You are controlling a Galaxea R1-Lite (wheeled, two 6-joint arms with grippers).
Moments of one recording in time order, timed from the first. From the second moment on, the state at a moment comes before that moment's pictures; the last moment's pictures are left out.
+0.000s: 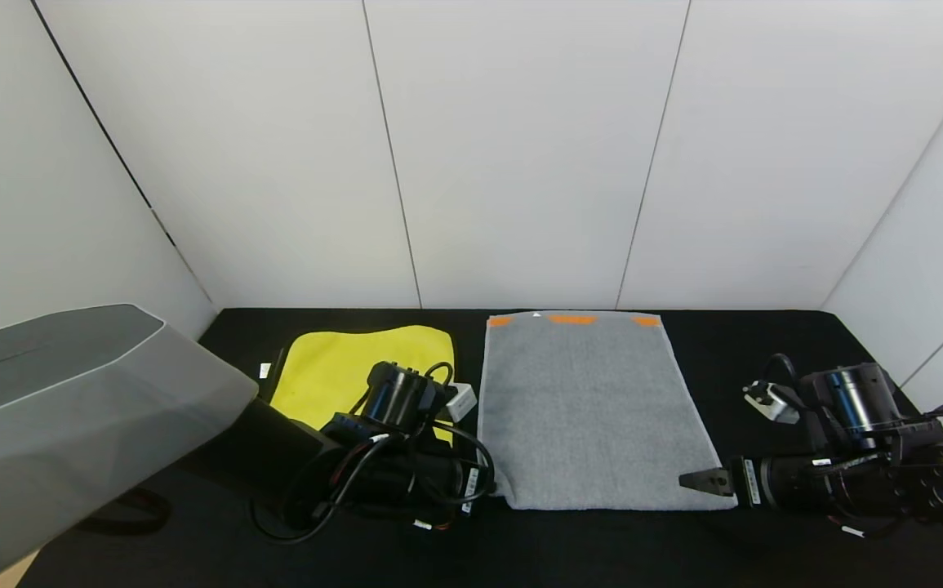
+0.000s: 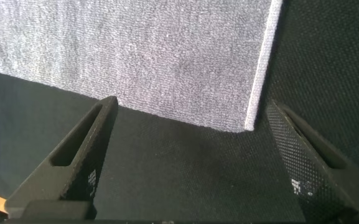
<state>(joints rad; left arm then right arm) -0.54 2.13 -0.94 -0.38 -0.33 -0.21 0.13 1.91 -0.65 -0.37 0.32 0.19</state>
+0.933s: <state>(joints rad) -0.54 2.13 -0.94 -0.38 -0.33 -0.21 0.14 1.95 -0.64 -0.37 0.32 0.19</state>
